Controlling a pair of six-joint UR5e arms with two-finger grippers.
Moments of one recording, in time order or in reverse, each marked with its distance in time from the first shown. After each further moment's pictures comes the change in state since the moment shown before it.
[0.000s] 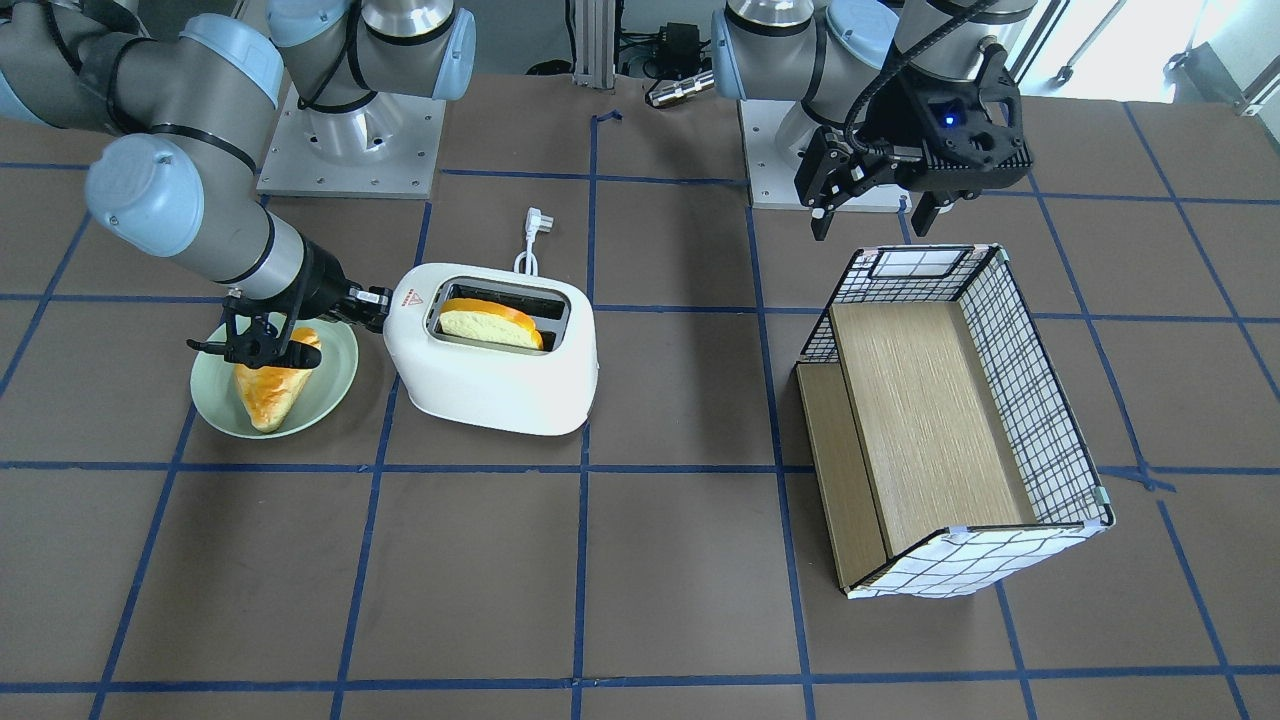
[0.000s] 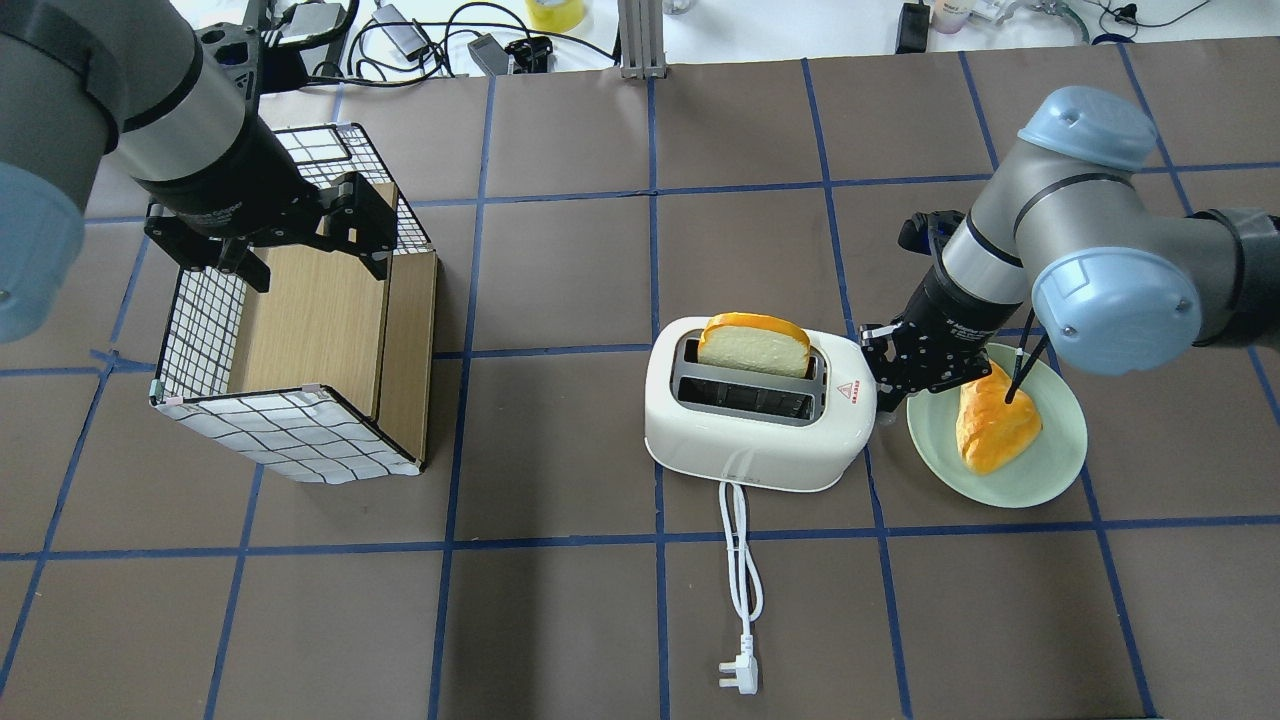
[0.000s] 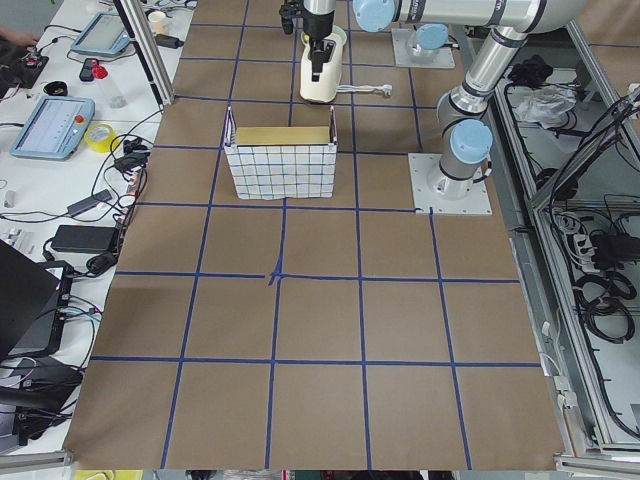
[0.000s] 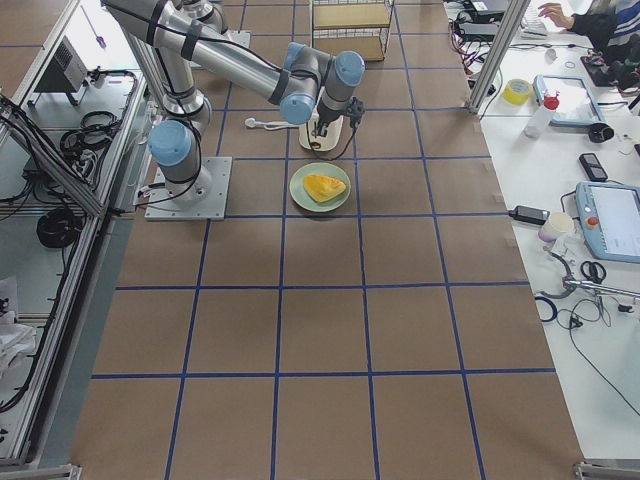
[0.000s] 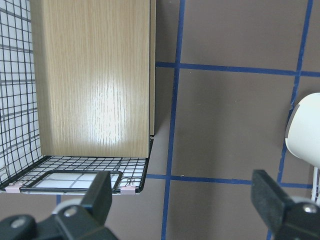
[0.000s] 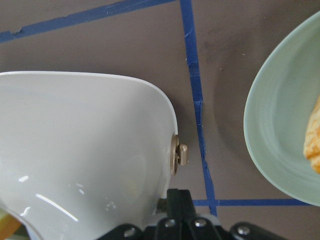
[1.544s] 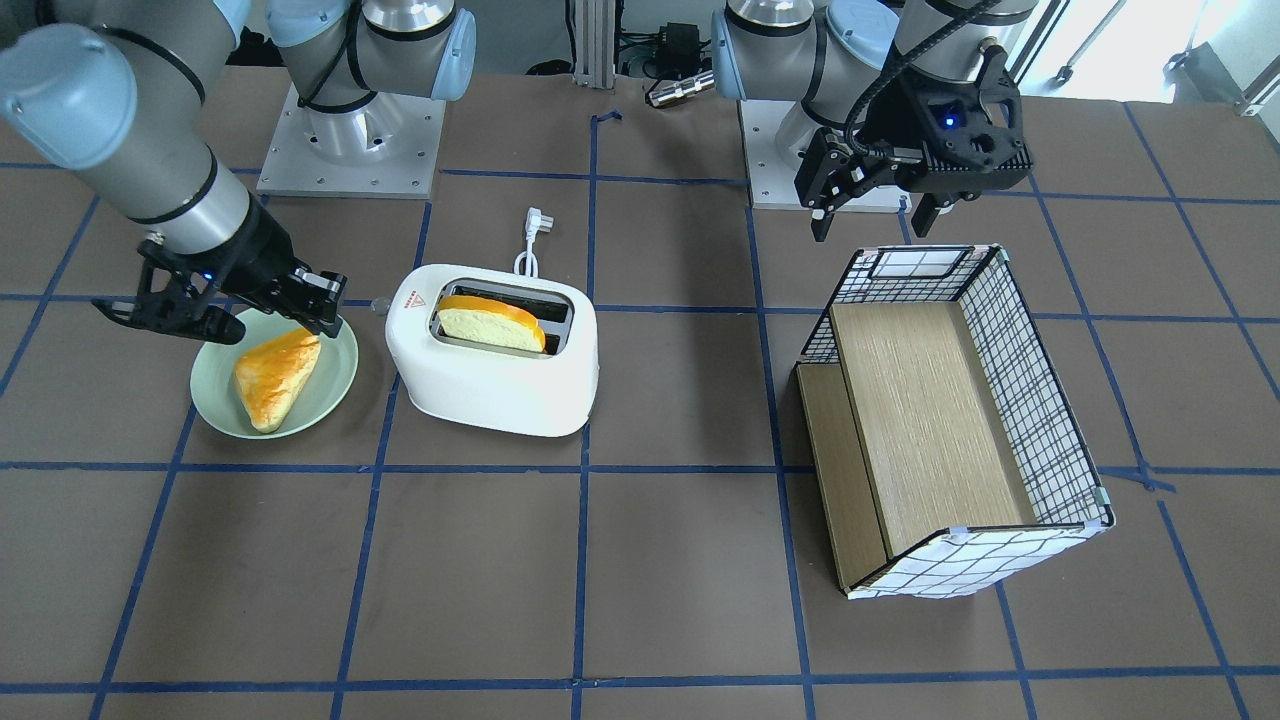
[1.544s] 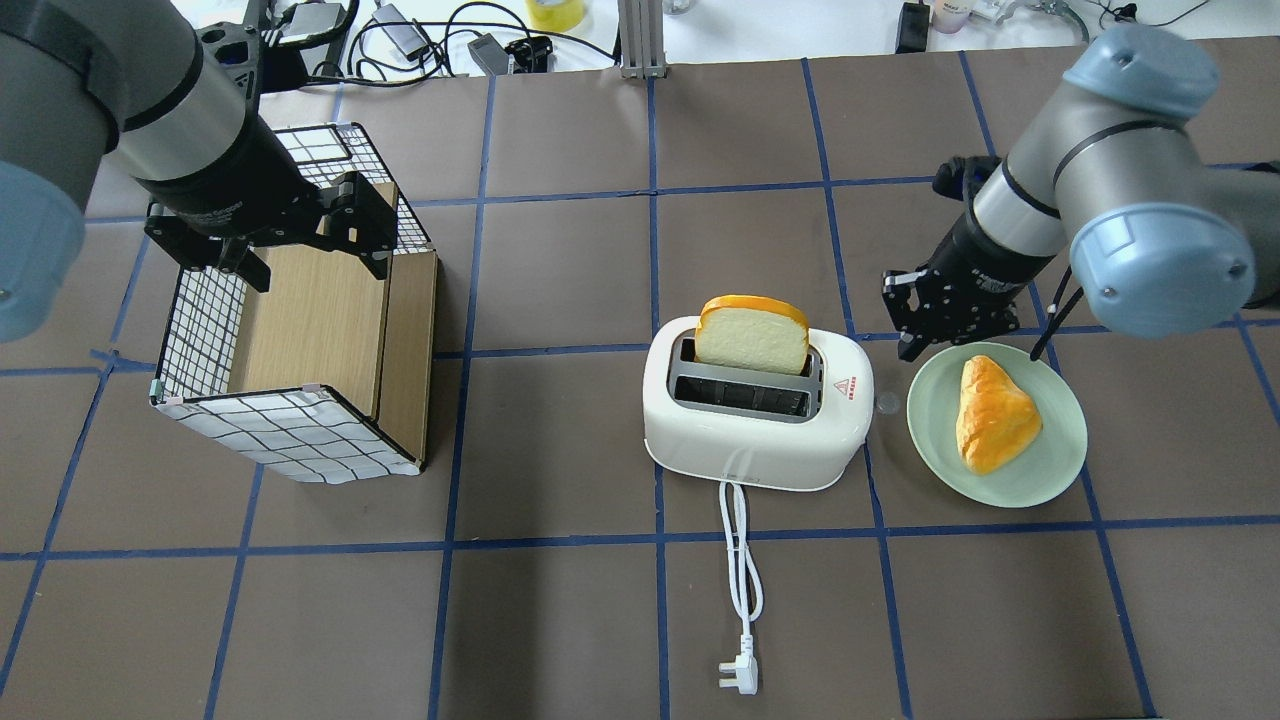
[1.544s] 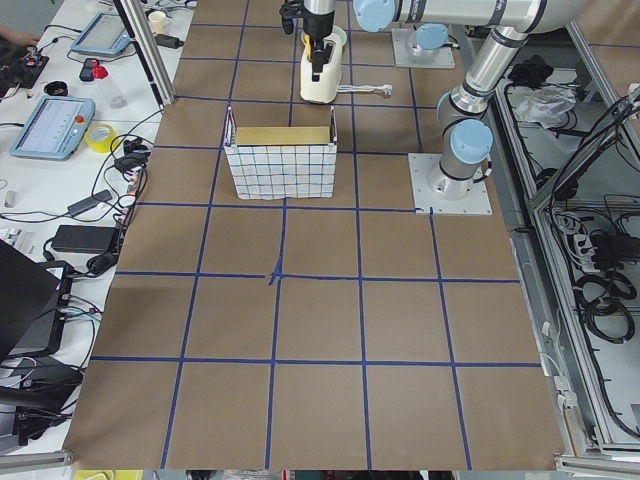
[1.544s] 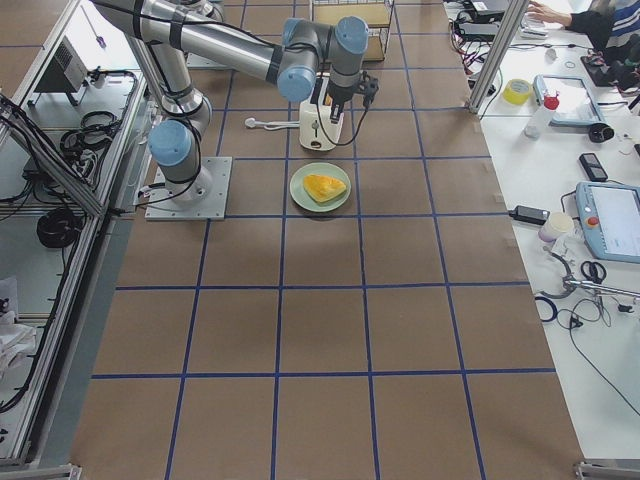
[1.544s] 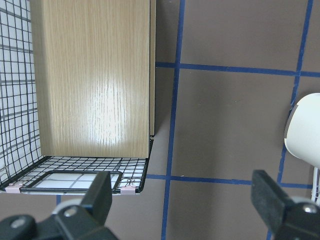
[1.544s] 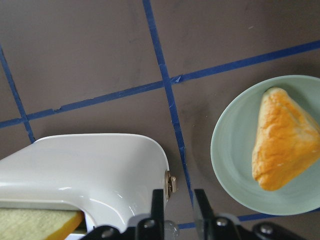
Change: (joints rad) left arm 0.000 0.000 0.000 0.000 0.000 0.000; right arm 0.000 -0.082 -0.187 0.031 -0.077 0.102
